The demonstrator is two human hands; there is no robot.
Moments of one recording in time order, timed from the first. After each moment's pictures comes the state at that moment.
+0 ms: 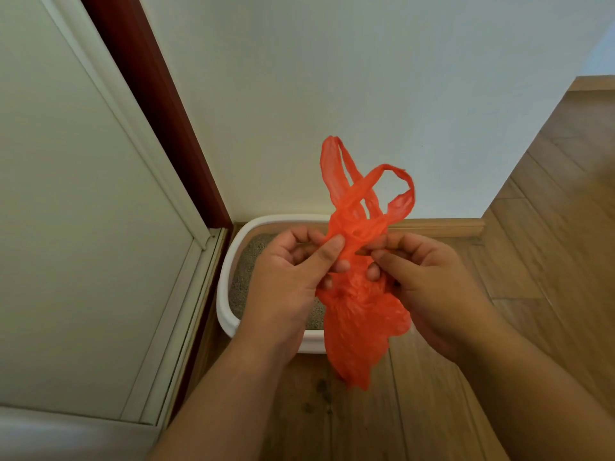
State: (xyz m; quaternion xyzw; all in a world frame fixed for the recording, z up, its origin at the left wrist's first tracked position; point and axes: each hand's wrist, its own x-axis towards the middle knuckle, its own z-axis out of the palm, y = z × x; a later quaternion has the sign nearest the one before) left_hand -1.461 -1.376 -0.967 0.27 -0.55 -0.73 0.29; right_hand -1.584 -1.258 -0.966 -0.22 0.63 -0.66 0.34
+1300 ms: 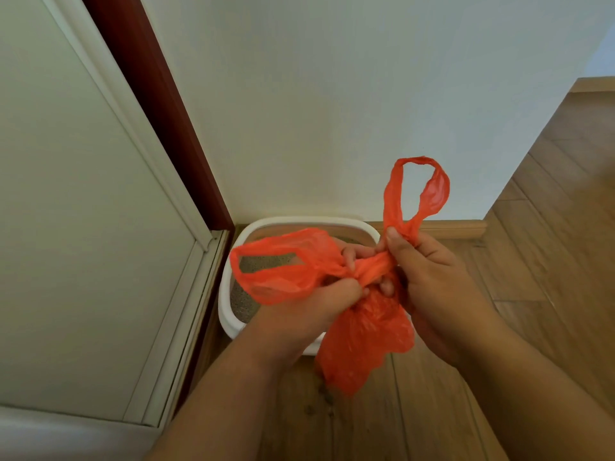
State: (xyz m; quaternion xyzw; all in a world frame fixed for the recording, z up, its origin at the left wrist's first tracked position) left_hand -1.460 -1.361 -0.951 0.18 -0.64 -0.74 0.10; right_hand -1.577 -1.258 -0.957 -0.20 0.62 -0.67 0.35
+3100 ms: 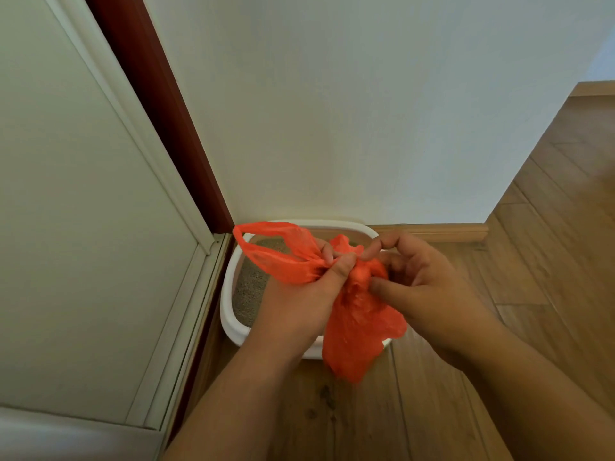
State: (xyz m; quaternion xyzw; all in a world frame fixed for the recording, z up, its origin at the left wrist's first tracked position) left_hand -1.459 -1.371 -0.968 0.30 -0.68 -0.61 0.26; right_hand -1.582 -1.249 -0.963 -0.35 0.60 -0.63 0.34
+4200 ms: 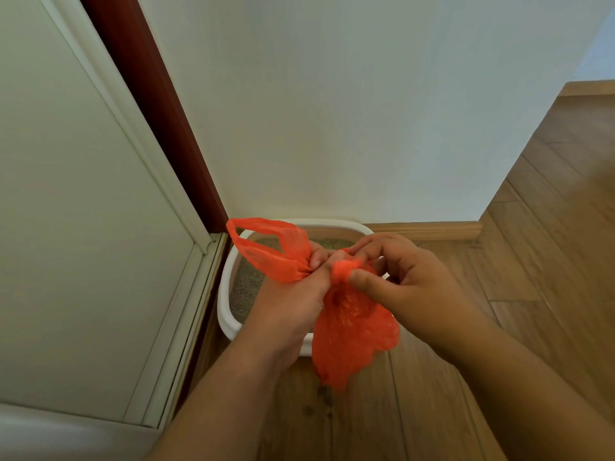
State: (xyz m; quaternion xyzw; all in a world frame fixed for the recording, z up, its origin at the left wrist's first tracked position) left_hand -1.456 -1.371 -0.969 0.32 -0.62 -0.67 0.23; right_hand -1.577 -1.252 -0.960 -0.42 0.70 -0.53 0.21
